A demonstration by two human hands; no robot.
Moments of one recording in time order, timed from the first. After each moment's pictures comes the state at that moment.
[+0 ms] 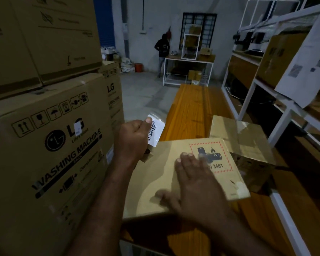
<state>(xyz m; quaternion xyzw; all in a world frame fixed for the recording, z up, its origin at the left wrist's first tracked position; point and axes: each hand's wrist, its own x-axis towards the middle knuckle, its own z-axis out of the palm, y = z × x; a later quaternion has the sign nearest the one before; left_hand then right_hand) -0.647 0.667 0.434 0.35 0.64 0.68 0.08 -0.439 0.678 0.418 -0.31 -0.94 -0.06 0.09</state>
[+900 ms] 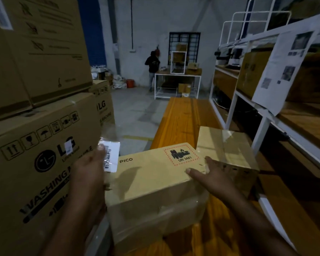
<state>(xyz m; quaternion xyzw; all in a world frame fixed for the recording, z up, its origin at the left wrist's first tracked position) -0.610 0.587 0.465 0.22 0.62 0.74 0.15 -0.397 0.775 0.411 -0.48 -0.76 0.37 0.23</state>
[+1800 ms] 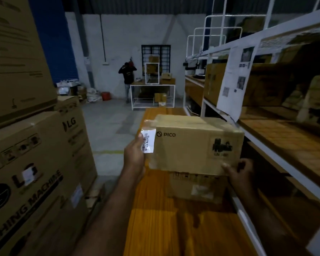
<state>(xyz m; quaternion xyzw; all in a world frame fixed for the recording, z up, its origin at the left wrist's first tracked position) -0.552 0.782 0.474 0.24 0.50 0.75 0.35 -0.289 0.872 0.399 -0.57 -0.52 0.33 0.54</state>
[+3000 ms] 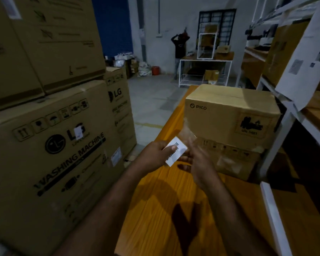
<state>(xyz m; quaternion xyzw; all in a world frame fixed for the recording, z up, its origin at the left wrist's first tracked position) -0.558 0.761 0.415 0.45 0.73 0.45 0.25 -0.432 0.855 0.389 -0.30 -0.56 0.70 0.33</state>
